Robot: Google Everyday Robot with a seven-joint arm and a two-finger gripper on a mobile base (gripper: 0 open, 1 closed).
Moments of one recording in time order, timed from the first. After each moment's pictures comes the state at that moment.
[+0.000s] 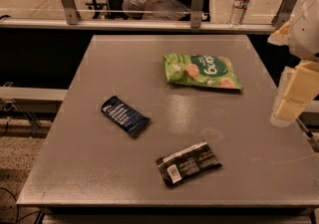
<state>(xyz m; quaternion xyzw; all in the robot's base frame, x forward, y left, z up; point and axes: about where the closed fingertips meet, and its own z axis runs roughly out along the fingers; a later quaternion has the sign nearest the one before) 0.438 -0.217 0.976 -0.60 0.78 -0.03 0.16</state>
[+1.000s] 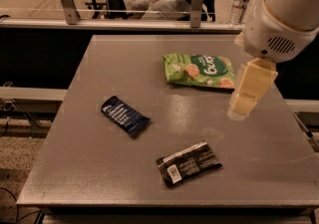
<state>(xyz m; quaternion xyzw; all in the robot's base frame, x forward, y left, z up) 0.460 -0.162 0.963 -0.60 0.78 -0.01 0.16</state>
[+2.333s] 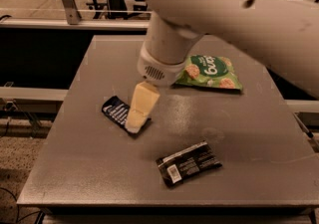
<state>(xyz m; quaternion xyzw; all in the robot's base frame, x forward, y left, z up) 0.488 0.016 0.885 -0.56 0.81 0.05 0.15</state>
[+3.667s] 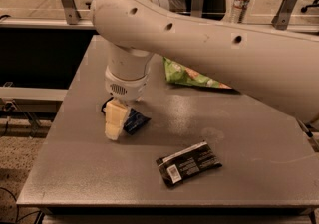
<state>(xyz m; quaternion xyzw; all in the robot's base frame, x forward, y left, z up) 0.496 0.077 0.825 -0.58 0.81 0.05 0.08</state>
